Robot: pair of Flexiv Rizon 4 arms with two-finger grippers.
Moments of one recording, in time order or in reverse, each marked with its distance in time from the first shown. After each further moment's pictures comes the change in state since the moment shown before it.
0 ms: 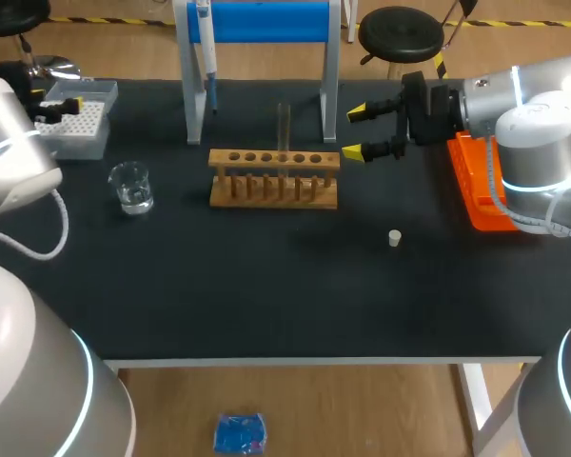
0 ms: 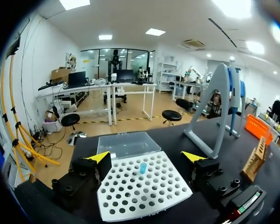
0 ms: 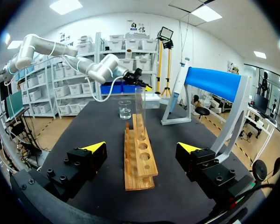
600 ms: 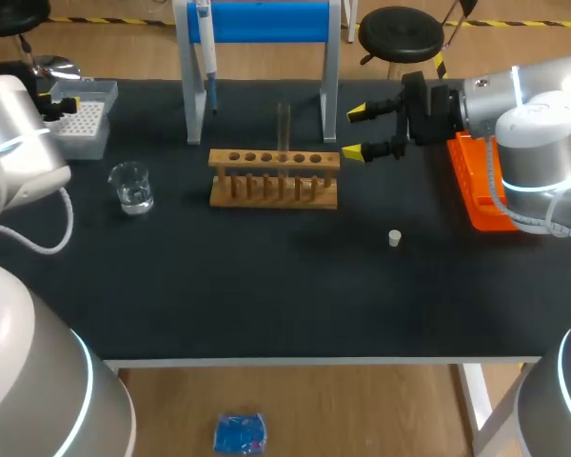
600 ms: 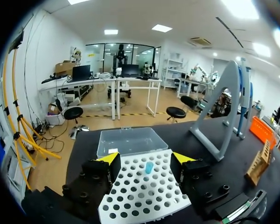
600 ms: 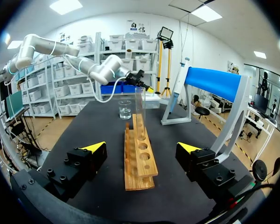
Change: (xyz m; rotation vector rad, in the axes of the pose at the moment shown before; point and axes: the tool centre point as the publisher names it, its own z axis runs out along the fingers) left arm -0.008 0.007 0.015 -0.040 -0.034 -0.040; right arm 0.000 0.000 0.000 0.000 0.000 0.000
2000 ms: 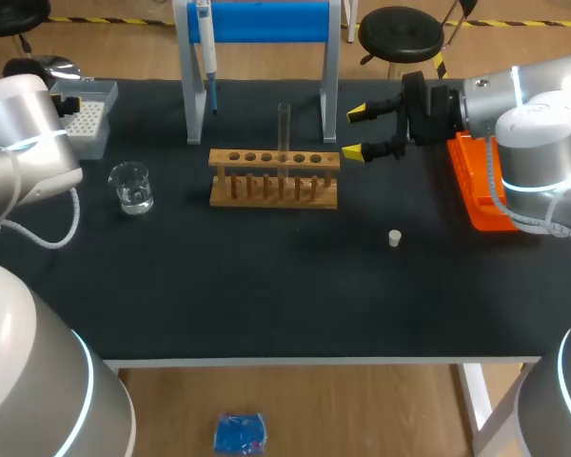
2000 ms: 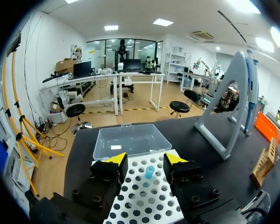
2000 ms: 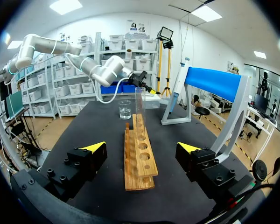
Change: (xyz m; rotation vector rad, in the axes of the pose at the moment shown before) left arm 0.001 0.003 0.017 -0.052 -0.033 0.019; right arm 0.000 0.000 0.000 0.000 0.000 0.000
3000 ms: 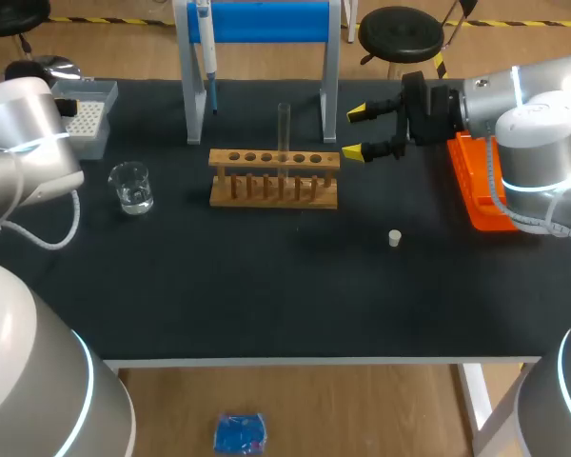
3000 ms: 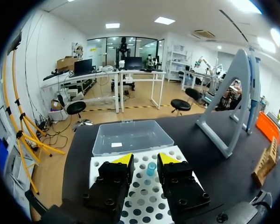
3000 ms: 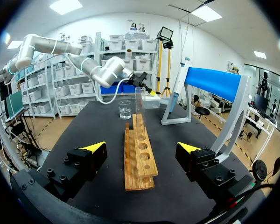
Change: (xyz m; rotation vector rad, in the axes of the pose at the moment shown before) left arm -0.001 0.007 0.004 -0.019 -0.009 -0.005; right arm 0.000 0.000 0.000 0.000 0.000 0.000
